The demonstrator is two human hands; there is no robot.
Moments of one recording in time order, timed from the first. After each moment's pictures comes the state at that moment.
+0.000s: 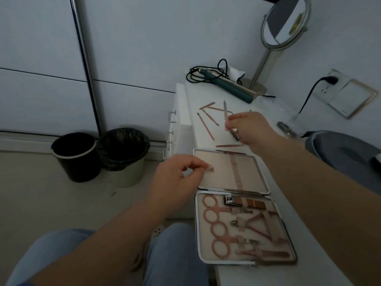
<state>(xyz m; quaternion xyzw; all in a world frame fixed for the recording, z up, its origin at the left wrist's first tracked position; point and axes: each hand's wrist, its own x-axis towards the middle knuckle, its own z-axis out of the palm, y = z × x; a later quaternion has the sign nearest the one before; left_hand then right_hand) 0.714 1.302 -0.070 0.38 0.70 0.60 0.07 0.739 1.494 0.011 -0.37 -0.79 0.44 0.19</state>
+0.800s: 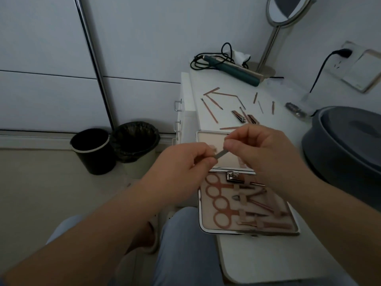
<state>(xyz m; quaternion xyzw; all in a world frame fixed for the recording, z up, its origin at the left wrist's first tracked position) 0.737 1.279 -0.034 0.47 0.75 0.45 0.11 0.836 1.412 0.000 -0.17 -0.83 0.47 0.24</state>
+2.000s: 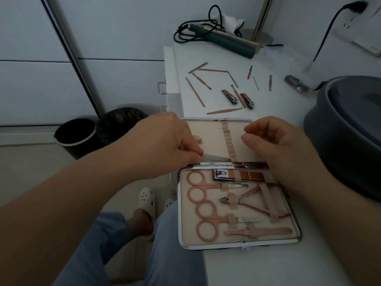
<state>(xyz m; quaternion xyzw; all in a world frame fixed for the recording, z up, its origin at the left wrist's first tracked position) 0.697 1.316 -0.021 0.60 0.77 0.21 0.05 0.856 1.468 -0.034 -0.28 -0.85 0.40 0.23</state>
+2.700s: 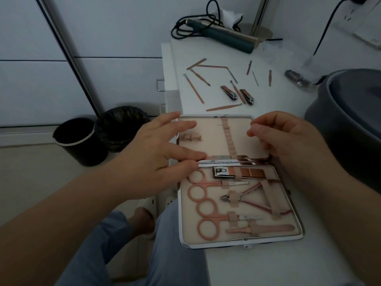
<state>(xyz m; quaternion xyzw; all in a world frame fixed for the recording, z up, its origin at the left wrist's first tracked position) 0.702 1.294 -0.047 0.61 0.75 0.26 0.05 0.855 1.472 -0.029 -0.32 -0.77 0.49 0.25</state>
